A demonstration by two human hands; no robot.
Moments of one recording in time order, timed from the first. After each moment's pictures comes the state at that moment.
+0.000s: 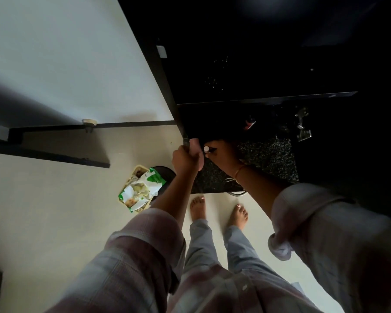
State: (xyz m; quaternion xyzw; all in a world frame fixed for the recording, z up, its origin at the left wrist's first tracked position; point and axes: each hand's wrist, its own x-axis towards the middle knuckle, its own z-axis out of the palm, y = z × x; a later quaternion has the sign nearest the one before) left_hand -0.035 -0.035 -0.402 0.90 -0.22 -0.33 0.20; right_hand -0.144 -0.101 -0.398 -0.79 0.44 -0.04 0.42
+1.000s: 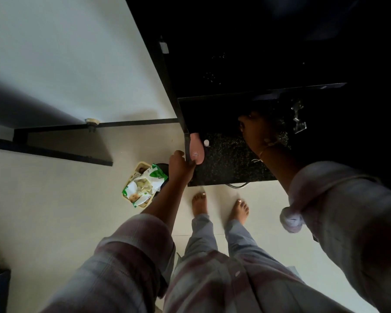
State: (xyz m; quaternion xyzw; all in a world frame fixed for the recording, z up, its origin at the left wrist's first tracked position) left_hand -0.034 0.016 -0.381 0.88 -0.26 -0.35 0.20; right_hand -0.206 -0.160 -0.362 -0.87 0.48 -0.01 0.12
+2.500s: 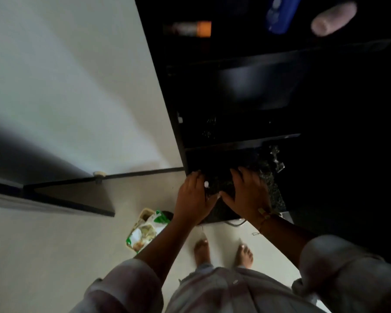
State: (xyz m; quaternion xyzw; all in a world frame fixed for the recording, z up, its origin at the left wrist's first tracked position) left_hand -0.045 0.021 -0.278 0.75 -0.62 -0.13 0.19; right_hand -0.214 -0.051 -0.266 -0.85 0.51 -0.04 0.06
